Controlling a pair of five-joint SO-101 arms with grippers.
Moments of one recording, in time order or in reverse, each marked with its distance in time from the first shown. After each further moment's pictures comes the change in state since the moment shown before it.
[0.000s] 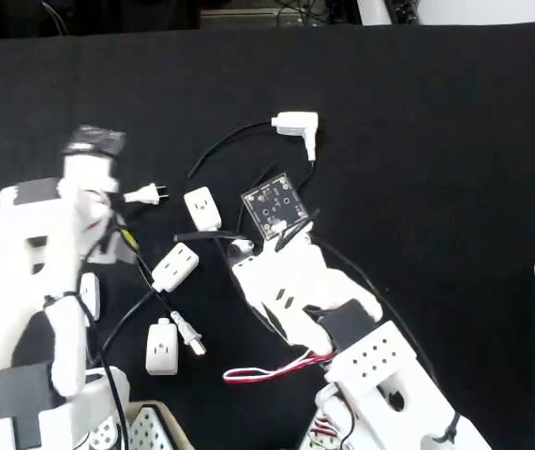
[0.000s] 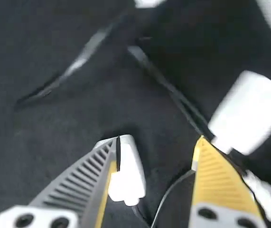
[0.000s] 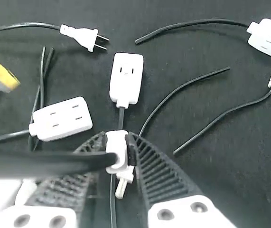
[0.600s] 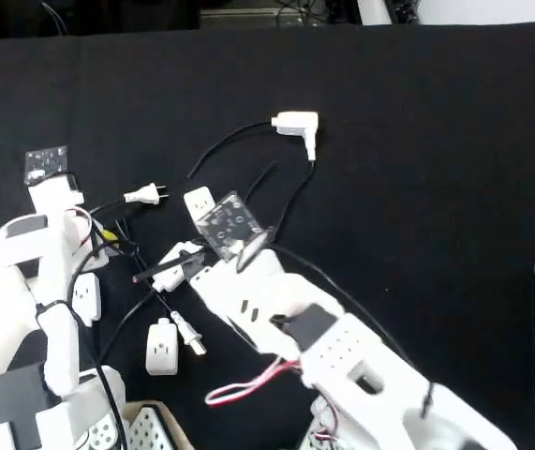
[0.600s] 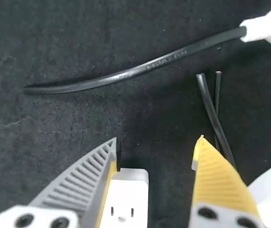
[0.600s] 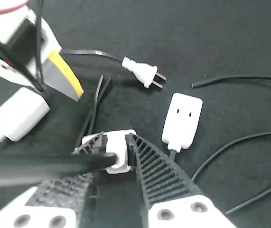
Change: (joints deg) left arm -6.3 0.0 16.6 -24.4 14.4; right arm -10.8 16.1 2.5 -22.8 2.2
